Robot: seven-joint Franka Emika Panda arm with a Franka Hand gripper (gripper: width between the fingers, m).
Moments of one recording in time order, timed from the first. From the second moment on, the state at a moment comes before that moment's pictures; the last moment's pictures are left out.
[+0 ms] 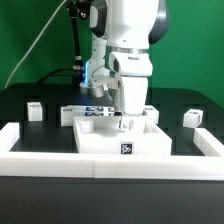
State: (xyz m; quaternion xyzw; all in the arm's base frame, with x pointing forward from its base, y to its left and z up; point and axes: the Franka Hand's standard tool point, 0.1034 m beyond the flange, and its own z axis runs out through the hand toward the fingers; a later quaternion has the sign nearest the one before) arm 0.430 0.006 0.008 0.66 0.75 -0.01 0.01
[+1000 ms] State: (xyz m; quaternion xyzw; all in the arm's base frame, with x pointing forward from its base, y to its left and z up) arm 0.430 0.007 0.008 0.66 0.75 -0.01 0.01
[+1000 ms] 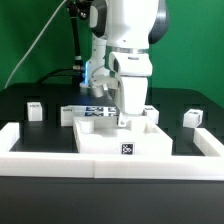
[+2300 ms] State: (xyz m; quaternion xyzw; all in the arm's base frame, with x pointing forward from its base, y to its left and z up) arm 0.481 0.085 0.009 0.70 0.71 0.01 0.01
